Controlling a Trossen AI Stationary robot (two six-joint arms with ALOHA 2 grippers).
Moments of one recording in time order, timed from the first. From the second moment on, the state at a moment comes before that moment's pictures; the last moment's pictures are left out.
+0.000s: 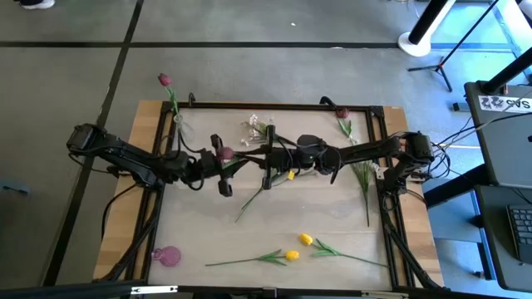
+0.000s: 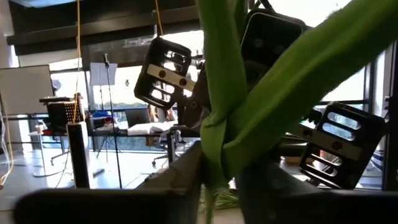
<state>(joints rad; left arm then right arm) -0.17 1.22 0.48 1.00 -0.45 0.16 0.03 1.74 1.21 0.72 -0.01 -0.41</state>
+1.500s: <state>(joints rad) 0.30 0.66 0.58 0.37 -1.34 0.36 0.35 1.45 1.21 0.12 0.26 -0.39</state>
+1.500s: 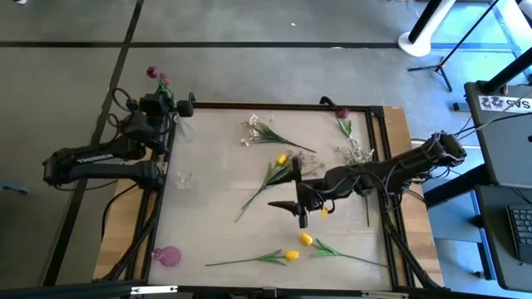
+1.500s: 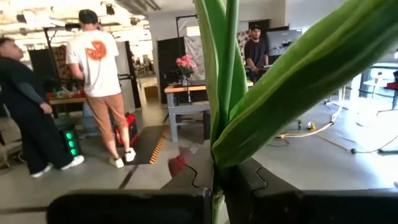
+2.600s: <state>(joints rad) 0.28 0.66 0.67 0.43 -1.50 0.40 0.35 1.45 1.21 0.13 0.28 -0.39</state>
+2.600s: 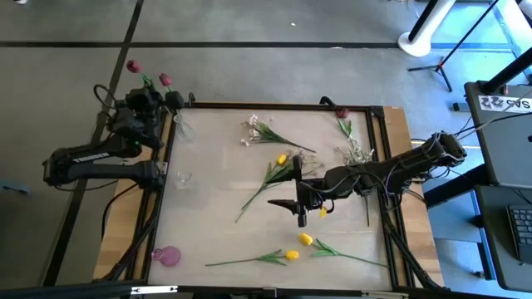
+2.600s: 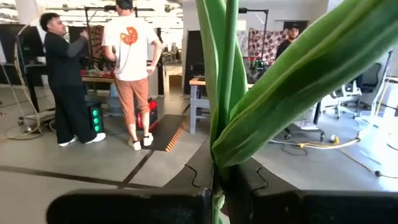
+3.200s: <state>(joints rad) 0.10 0.68 0.69 0.17 -0.92 0.03 0.35 1.45 1.21 0.13 0.28 -0.40</state>
